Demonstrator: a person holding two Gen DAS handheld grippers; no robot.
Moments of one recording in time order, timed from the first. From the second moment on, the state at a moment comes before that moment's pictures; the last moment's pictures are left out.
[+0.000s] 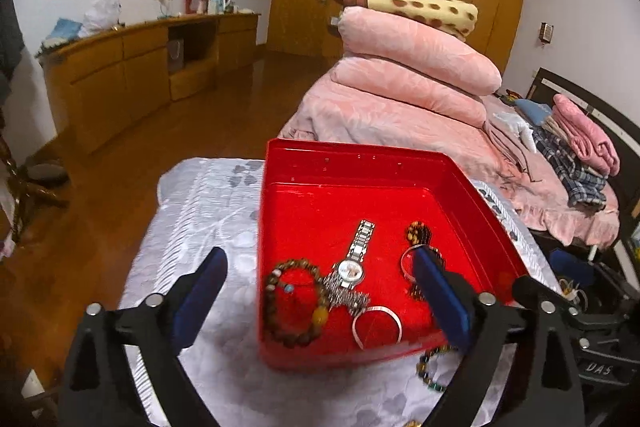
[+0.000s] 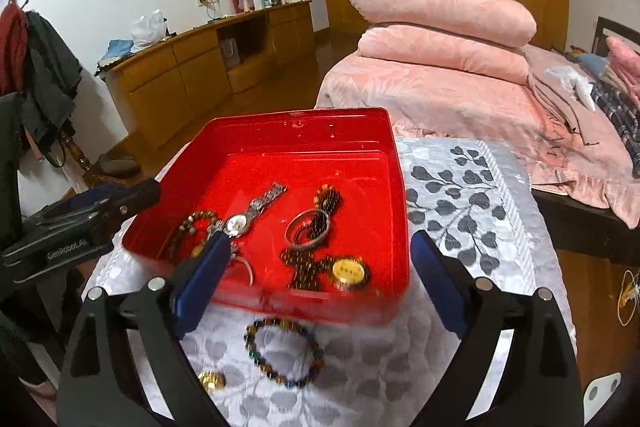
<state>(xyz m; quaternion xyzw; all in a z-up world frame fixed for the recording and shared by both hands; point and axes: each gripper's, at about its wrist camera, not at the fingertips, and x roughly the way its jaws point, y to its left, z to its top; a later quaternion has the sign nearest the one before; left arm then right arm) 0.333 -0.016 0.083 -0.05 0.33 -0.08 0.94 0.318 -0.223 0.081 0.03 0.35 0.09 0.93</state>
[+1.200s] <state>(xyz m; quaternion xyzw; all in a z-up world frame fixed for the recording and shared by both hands) 0.240 -0.046 0.027 -0.01 0.39 -0.12 0.91 0.239 -0.247 0.041 0.05 0.41 0.05 0.91</state>
